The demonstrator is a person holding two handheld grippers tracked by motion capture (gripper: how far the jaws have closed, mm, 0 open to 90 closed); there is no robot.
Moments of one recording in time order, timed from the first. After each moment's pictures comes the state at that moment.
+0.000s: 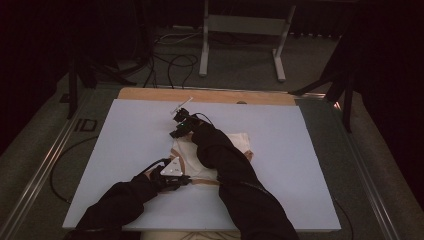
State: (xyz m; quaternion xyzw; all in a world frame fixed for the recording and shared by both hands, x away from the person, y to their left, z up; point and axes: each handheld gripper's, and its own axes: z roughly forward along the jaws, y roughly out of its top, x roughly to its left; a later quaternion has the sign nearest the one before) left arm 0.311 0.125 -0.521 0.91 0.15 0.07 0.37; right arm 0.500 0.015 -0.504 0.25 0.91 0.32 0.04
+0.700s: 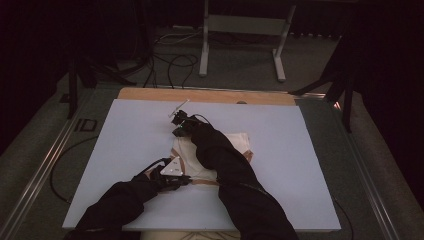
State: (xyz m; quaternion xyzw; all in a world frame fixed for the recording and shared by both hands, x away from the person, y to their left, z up) left arm 0.311 0.123 -0.516 0.91 0.14 0.07 0.38; right arm 0.491 0.018 -0.499 0.22 0.92 0.30 0.06
